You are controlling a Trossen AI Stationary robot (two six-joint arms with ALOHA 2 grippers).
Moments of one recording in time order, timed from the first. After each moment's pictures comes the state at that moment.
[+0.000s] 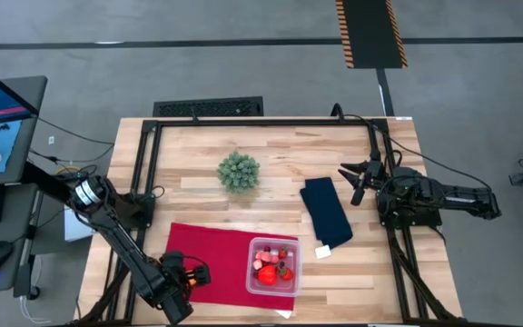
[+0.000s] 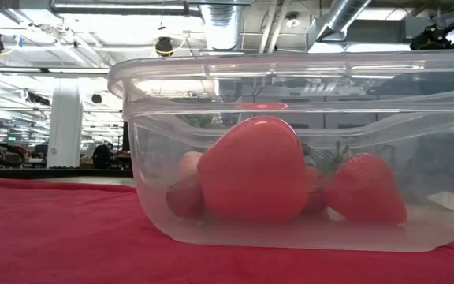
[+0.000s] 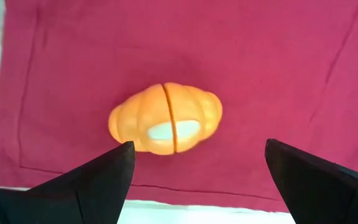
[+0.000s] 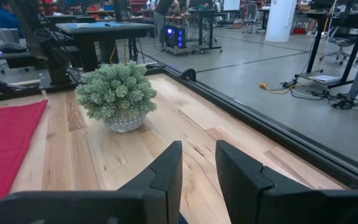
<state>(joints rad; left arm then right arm) -0.92 1.77 1.19 -0.92 -0.22 -2.70 -0.09 0.01 0.09 -0.23 0.37 0.03</state>
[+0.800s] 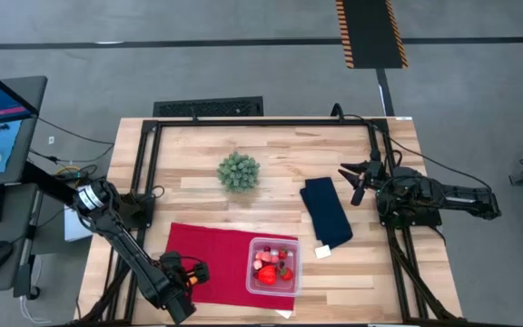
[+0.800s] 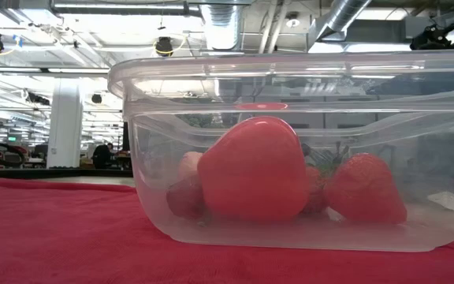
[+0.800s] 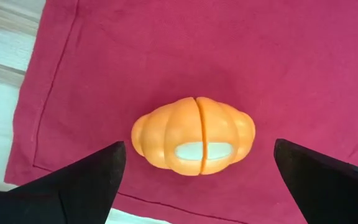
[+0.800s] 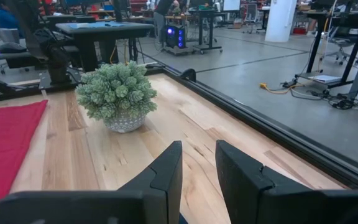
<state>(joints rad) -0.91 1.82 1.19 -0.96 -0.15 -2.80 -0.09 0.01 0.09 -0.23 0.37 0.03</state>
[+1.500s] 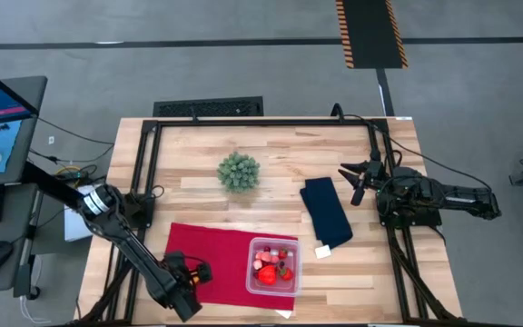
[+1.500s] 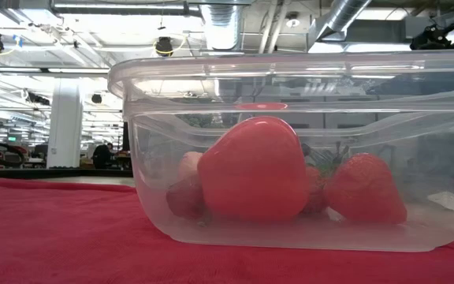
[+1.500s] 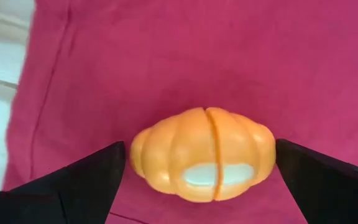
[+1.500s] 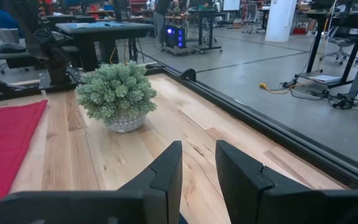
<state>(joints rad) -0.88 1.88 1.19 -0.95 -0.10 -2.73 -0.09 0.01 0.09 -0.23 0.37 0.03</state>
